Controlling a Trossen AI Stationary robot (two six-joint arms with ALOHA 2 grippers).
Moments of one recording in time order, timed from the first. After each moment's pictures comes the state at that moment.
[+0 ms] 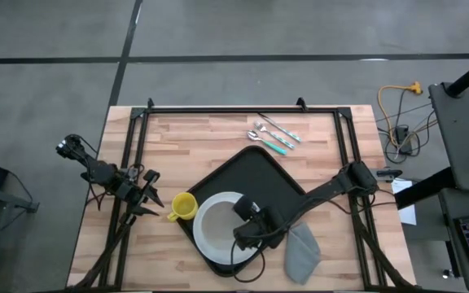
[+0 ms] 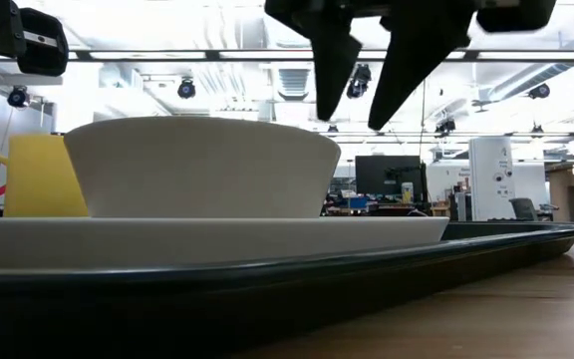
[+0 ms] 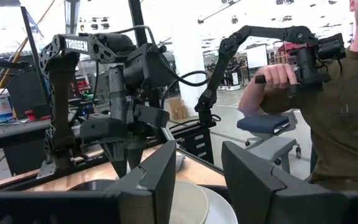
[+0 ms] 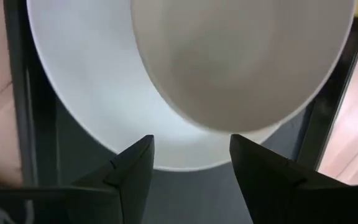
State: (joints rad) left arm -0.59 0.04 0.01 0.17 -0.06 0.17; right arm 0.44 2.10 1.83 -1.11 0.29 -0.37
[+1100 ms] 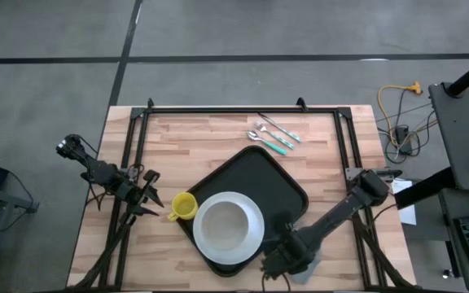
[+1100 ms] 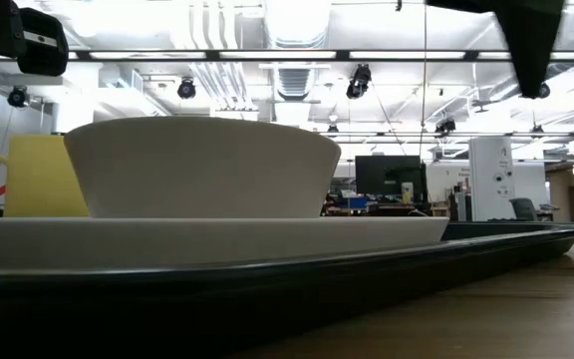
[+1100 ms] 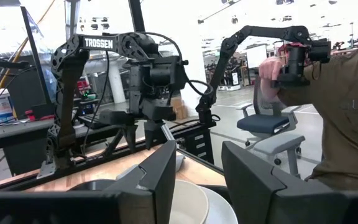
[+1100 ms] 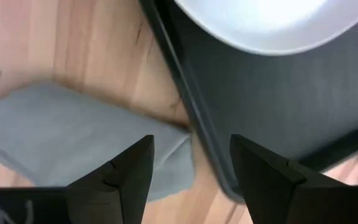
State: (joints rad) left arm -0.59 0.04 0.01 0.17 -0.06 0.17; right arm 0.65 2.07 1.81 -1.41 0.18 0.41
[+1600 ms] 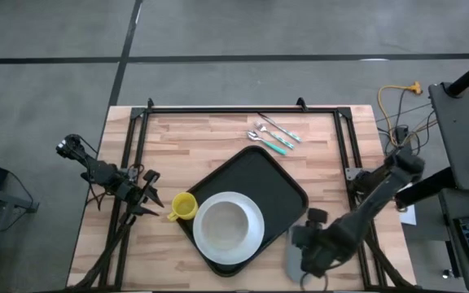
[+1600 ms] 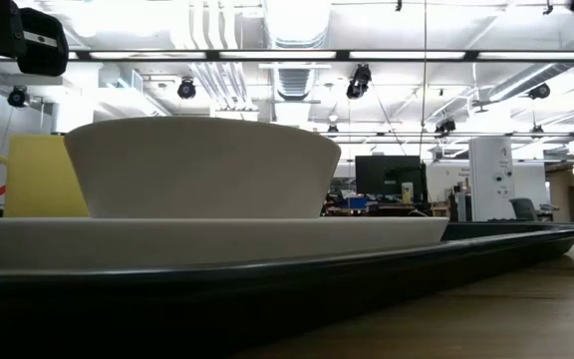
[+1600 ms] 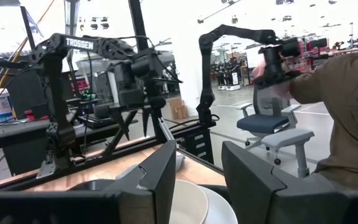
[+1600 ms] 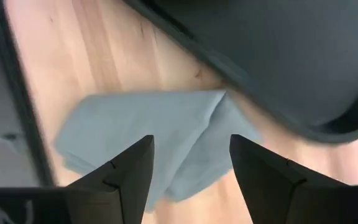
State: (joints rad) left arm -0.59 0.04 0.01 0.17 -0.06 0.17; right arm 0.80 1.66 1.34 -1.08 0.23 1.05
